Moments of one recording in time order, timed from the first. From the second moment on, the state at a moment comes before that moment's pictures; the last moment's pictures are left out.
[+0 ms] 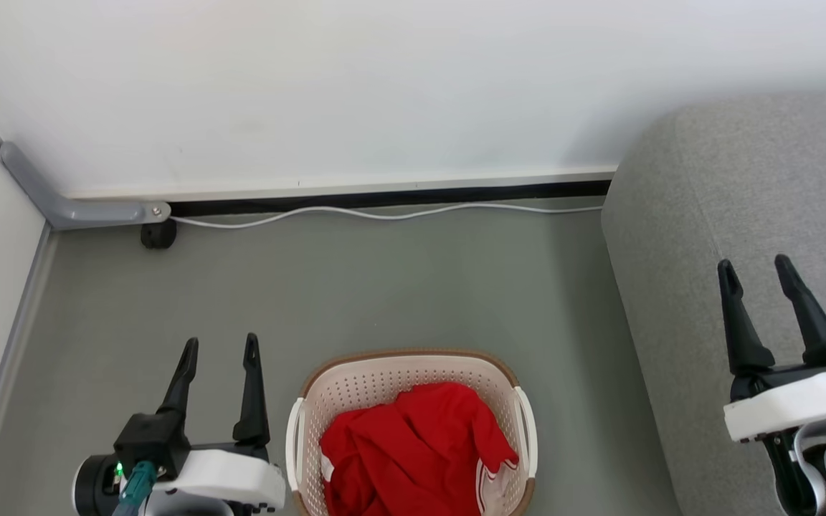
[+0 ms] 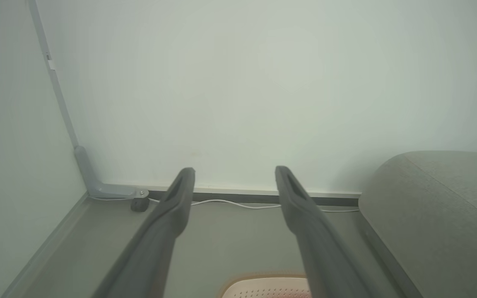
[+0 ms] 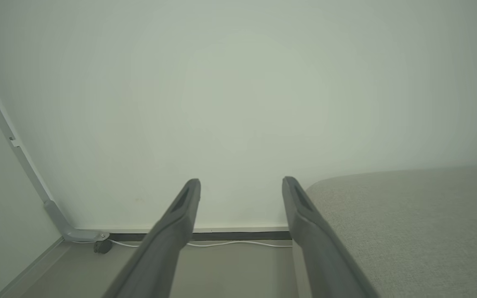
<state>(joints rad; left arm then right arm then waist) -0.05 0.04 -0.15 0.19 -0.24 0.12 -0.26 -0.21 -0.25 0.11 0.24 0.41 0.13 -0.26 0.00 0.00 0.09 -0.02</state>
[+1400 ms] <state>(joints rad) -0.15 0.05 -0.39 0.32 -0.37 0.14 -0.26 -0.30 -0.29 0.13 0.13 0.44 0.13 -0.26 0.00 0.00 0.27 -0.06</state>
